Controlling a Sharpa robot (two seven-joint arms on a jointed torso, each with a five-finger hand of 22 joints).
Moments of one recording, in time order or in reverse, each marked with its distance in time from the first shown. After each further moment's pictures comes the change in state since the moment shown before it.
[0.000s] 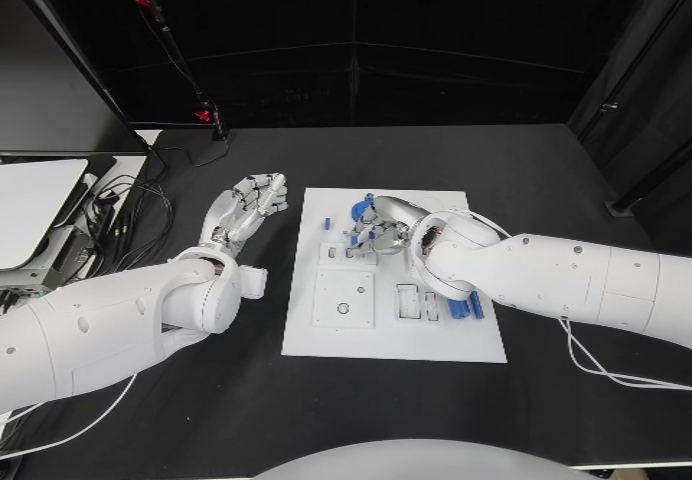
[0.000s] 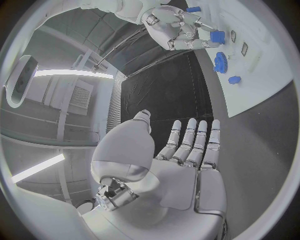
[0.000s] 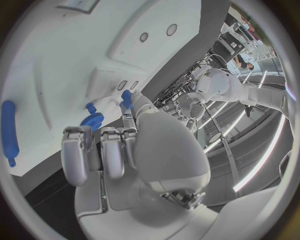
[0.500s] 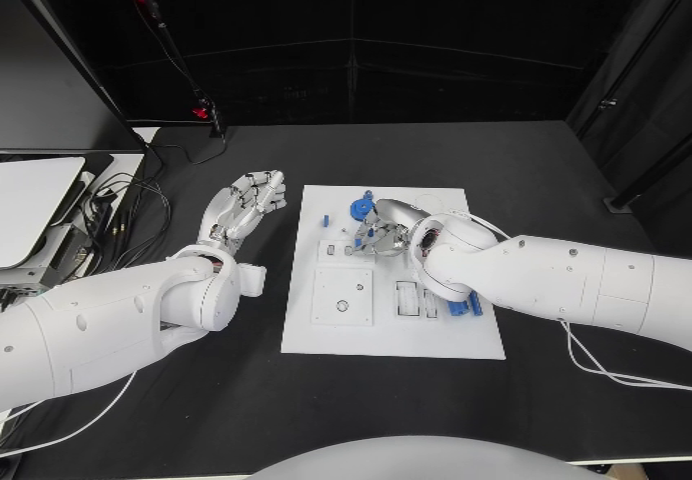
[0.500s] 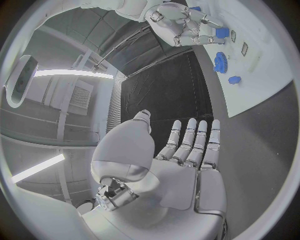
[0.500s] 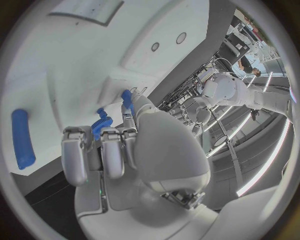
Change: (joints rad) left arm 0.000 0.000 0.000 -0.001 0.000 0.000 0.000; left_hand 0.000 0.000 0.000 0.000 0.000 0.000 0.000 0.000 0.000 0.000 0.000 0.000 0.000 0.000 0.000 0.000 0.000 0.000 0.000 0.000 0.000 0.000; right arm -0.017 0.006 0.001 -0.008 -0.037 0.005 -0.066; right_hand 0.000 0.000 0.003 -0.003 0.005 0.003 0.004 0.000 -0.004 0.000 0.000 0.000 0.000 0.000 0.000 0.000 0.000 0.000 0.000 0.000 0.000 0.000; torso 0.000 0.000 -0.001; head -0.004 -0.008
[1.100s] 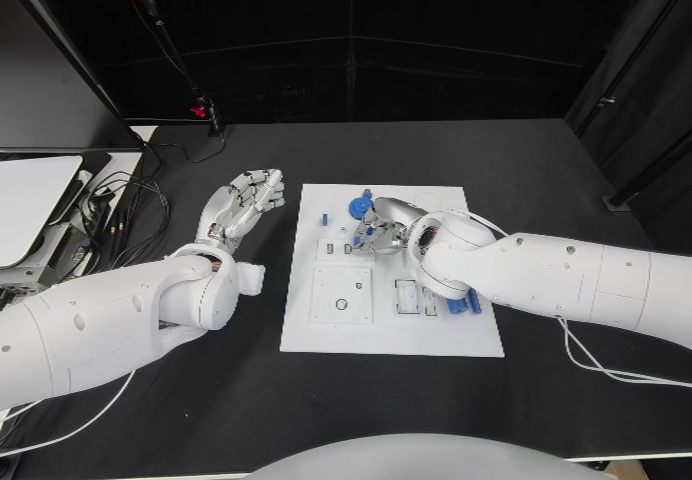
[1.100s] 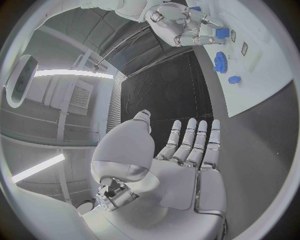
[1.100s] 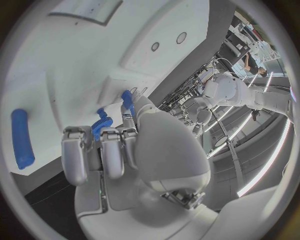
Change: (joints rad) left arm 0.000 0.000 0.000 0.000 0.000 0.000 0.000; left_hand 0.000 0.000 0.000 0.000 0.000 0.000 0.000 0.000 -0.002 0.000 0.000 0.000 0.000 0.000 0.000 0.000 0.000 0.000 0.000 0.000 0.000 0.000; right arm 0.000 0.003 0.002 -0.001 0.002 0.008 -0.007; right_hand -0.015 -0.018 0.000 0.000 0.001 -0.021 0.020 -0.023 -0.002 0.000 0.014 0.000 0.000 -0.002 0.009 0.000 0.000 0.000 0.000 0.007 0.000 0.000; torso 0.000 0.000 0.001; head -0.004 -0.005
